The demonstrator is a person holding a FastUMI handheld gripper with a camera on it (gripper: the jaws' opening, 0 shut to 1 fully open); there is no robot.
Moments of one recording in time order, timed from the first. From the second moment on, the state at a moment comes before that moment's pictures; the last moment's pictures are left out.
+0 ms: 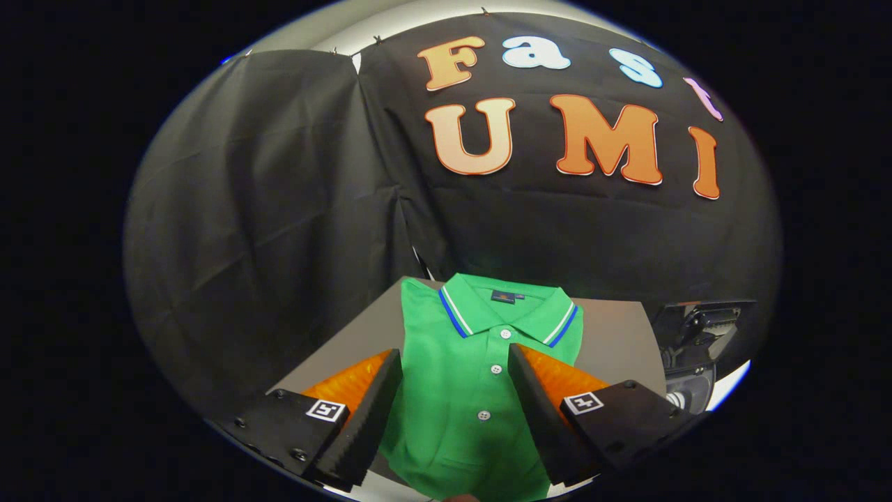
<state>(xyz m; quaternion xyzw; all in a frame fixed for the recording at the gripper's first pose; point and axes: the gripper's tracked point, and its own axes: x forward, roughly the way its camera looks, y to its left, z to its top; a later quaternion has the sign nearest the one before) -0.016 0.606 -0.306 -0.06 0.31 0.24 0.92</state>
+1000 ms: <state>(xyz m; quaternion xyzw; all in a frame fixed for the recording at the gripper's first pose) -0.017 0.595 -0.336 -0.06 0.30 0.30 0.90</state>
